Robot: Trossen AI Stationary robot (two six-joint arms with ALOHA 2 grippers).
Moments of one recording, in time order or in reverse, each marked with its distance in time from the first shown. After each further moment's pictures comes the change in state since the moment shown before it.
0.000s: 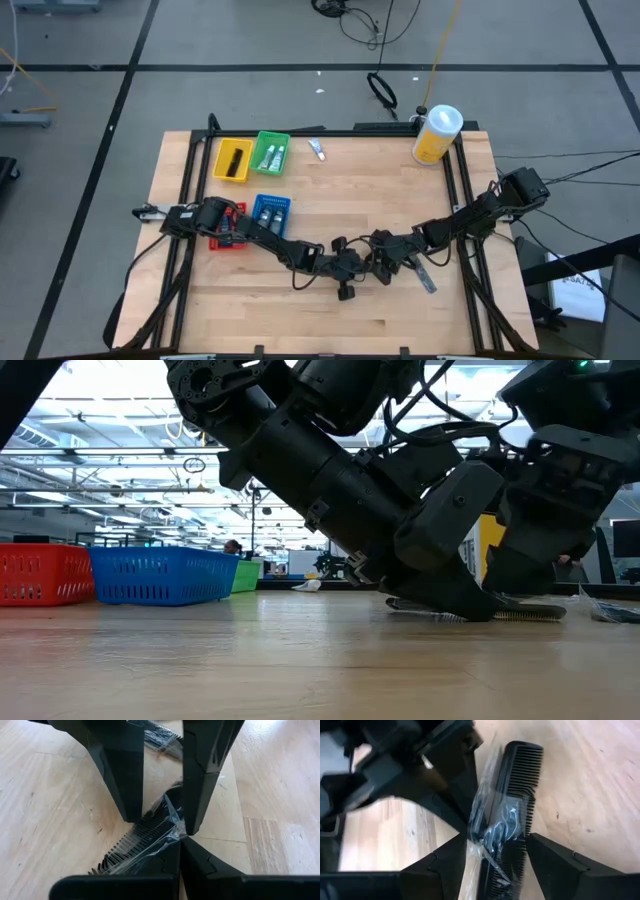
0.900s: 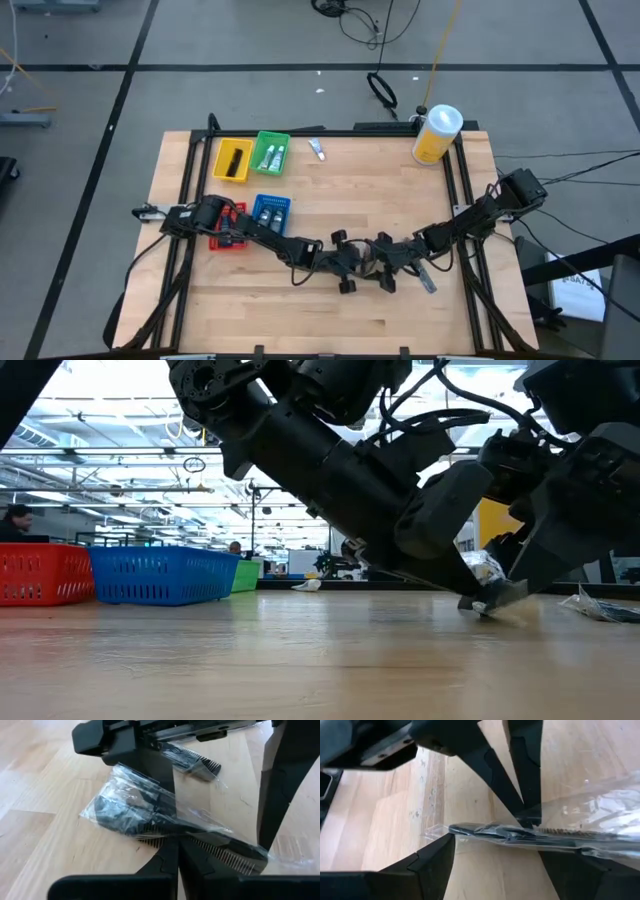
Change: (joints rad) left arm 0.005 -0.058 -0.006 0.113 -0.090 0.090; right arm 0.029 0.003 -0.001 0.046 0.109 -0.199
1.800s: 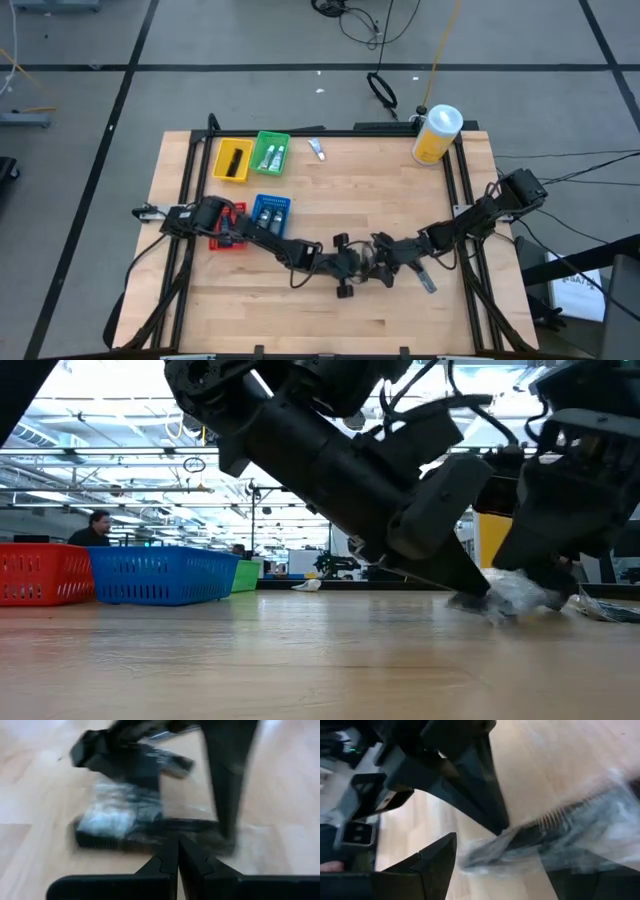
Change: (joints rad) left arm -0.024 -0.003 0.004 -0.004 0.044 0.069; right arm 0.013 -0.001 -0.151 0.191 -0.049 0.348
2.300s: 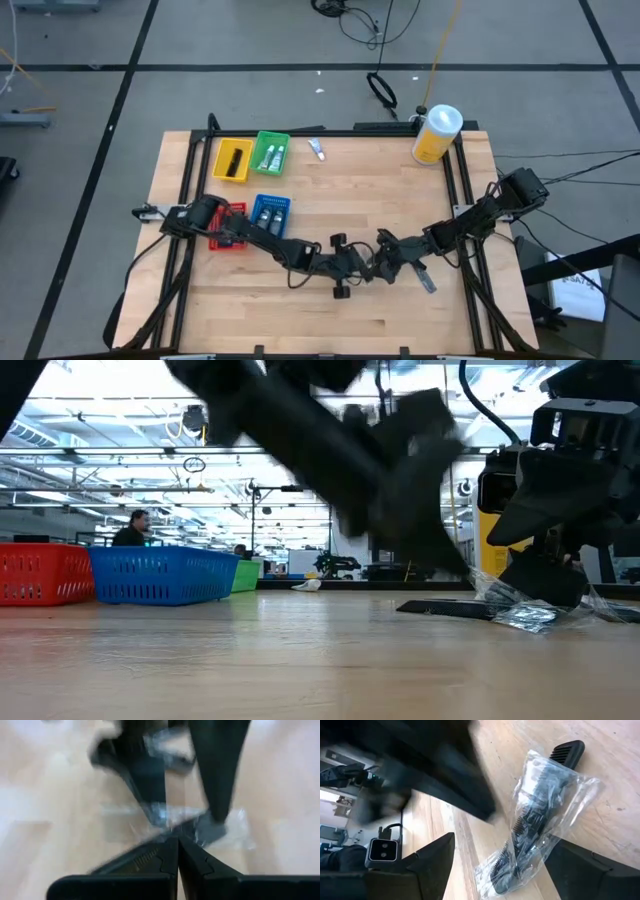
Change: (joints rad) left arm -0.008 -0.073 0.000 -0.116 -0.008 0.001; right arm -0.014 -0.001 -0.095 0.097 0.025 0.110
